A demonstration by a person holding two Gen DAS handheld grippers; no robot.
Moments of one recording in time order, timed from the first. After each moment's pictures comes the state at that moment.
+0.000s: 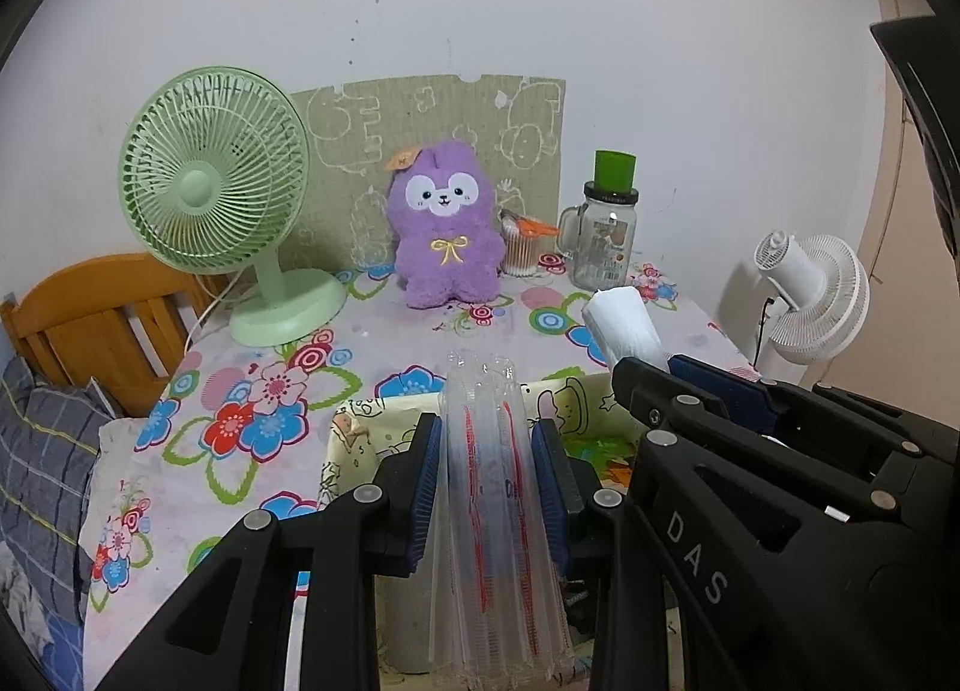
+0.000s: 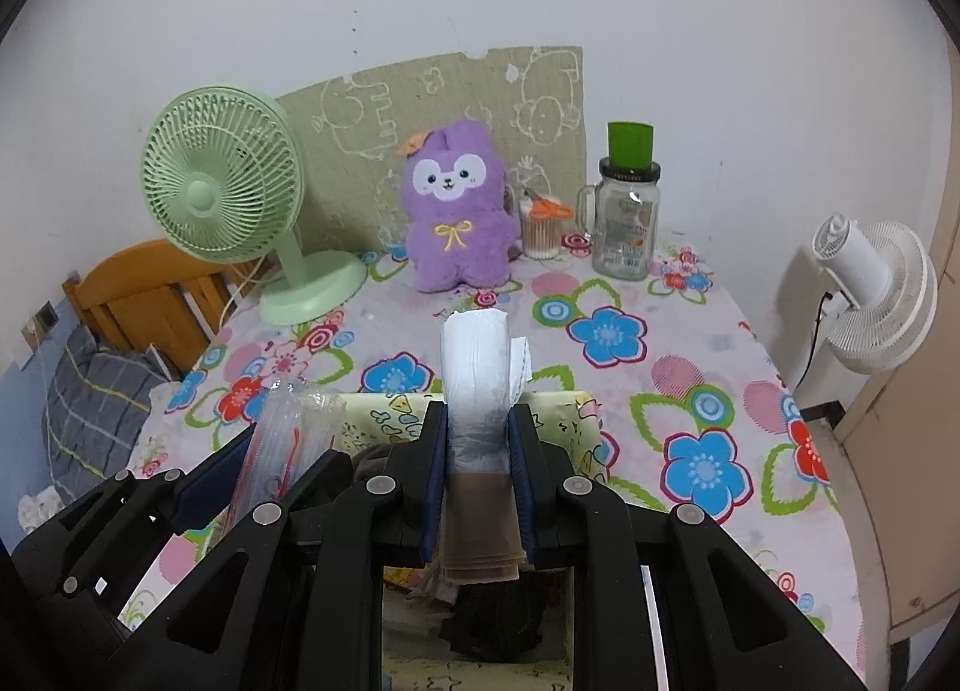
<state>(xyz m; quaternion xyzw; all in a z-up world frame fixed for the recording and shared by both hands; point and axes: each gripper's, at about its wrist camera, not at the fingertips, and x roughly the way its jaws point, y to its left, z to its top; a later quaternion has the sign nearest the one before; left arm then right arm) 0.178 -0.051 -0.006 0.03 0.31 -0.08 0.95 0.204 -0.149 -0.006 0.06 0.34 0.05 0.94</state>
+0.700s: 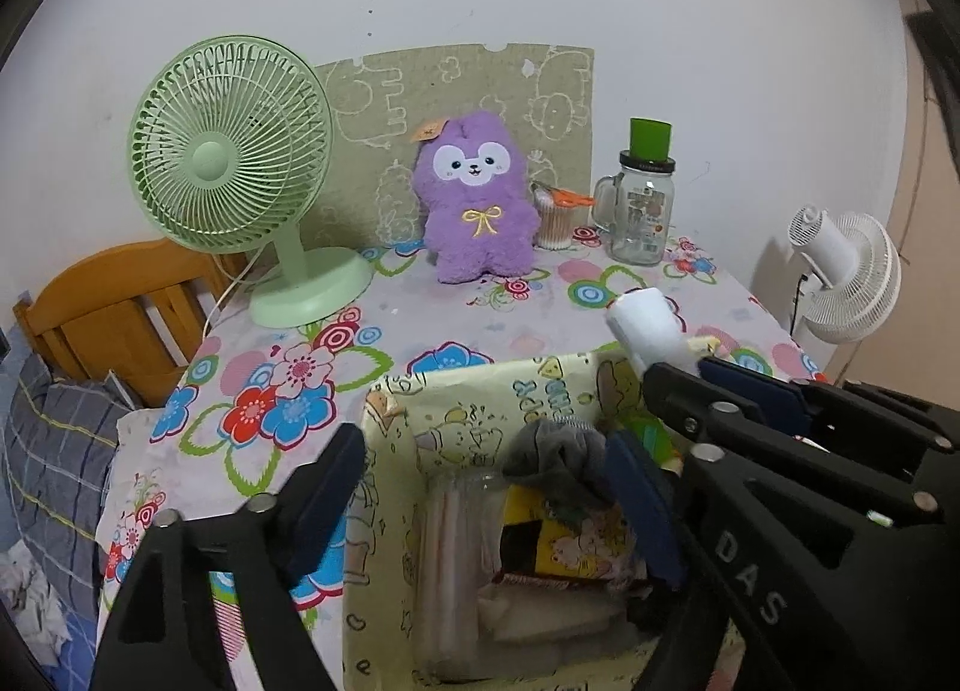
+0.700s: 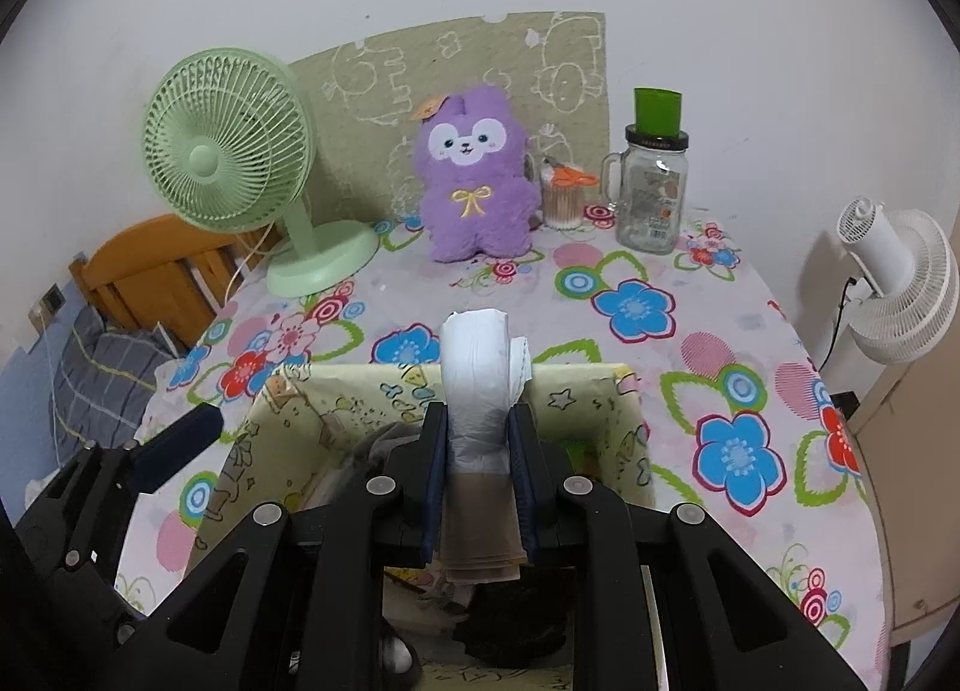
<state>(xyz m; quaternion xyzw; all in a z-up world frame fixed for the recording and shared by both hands) 0.190 -0.040 -0.027 0.05 0.33 -0.06 0.94 0.214 -0.137 -0.026 0.05 0.37 0.07 0.93</state>
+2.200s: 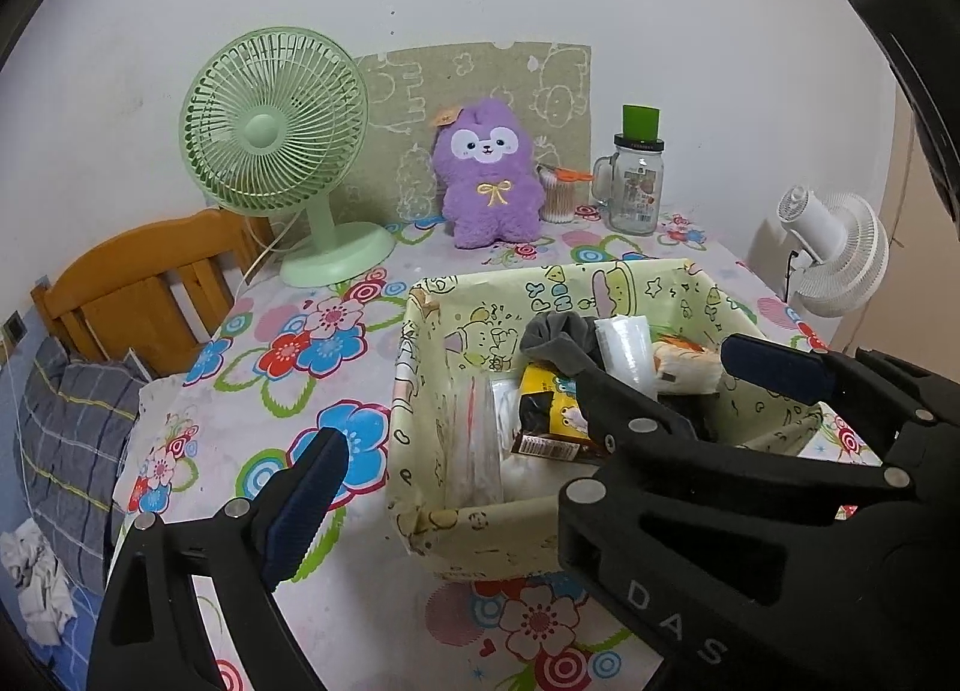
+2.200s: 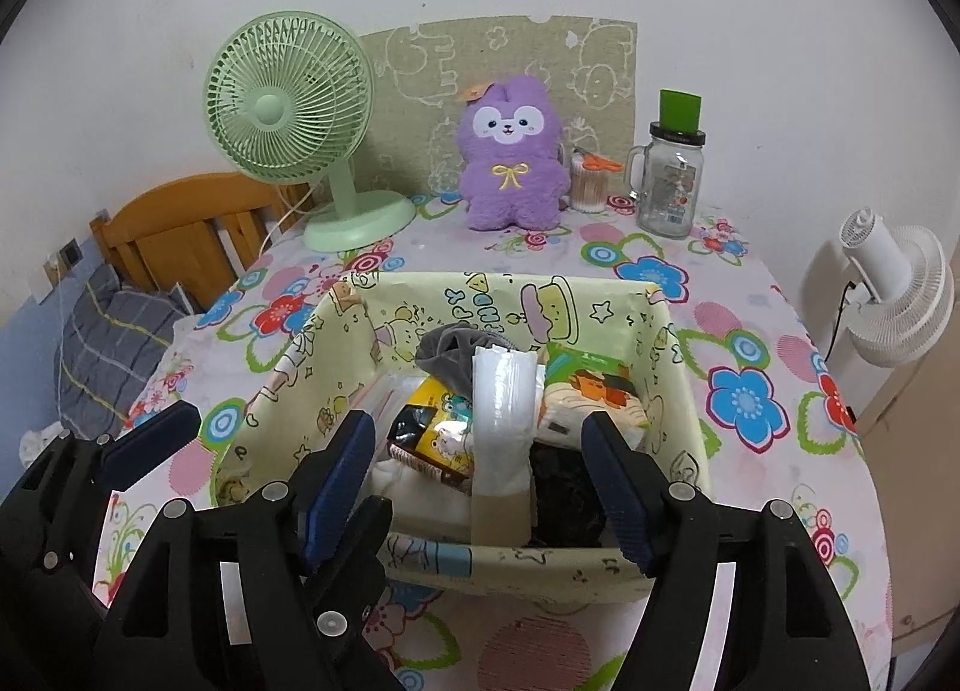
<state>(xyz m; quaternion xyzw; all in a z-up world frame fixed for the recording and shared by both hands) 0.123 -0.023 -0.037 0.05 0.33 -0.05 0.94 0.154 -0.116 -0.039 0.02 0.36 0.09 0.93</state>
